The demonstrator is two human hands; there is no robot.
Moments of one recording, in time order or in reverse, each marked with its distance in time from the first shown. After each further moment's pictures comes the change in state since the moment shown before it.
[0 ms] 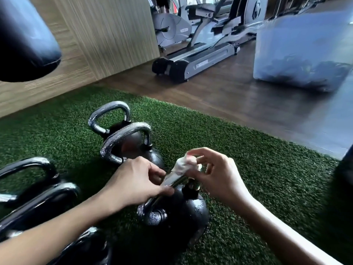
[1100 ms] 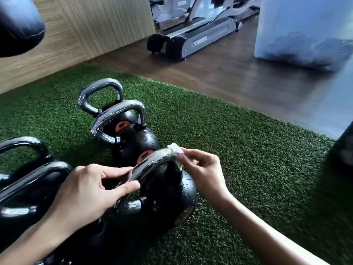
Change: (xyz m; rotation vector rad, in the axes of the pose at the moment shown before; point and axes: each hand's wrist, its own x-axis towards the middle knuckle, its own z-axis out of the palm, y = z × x) left_hand -0.073 -0.031 0.008 -0.059 0.197 -0.127; right_hand -0.035 0.024 0.051 0.613 0.024 0.393
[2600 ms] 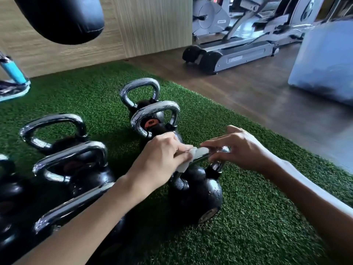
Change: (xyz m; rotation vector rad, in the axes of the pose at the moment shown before) left_hand 0.041 0.015 0.029 -0.107 0.177 0.316; right_hand 0.075 -0.067 -0.029 -1.064 -0.552 -0.530
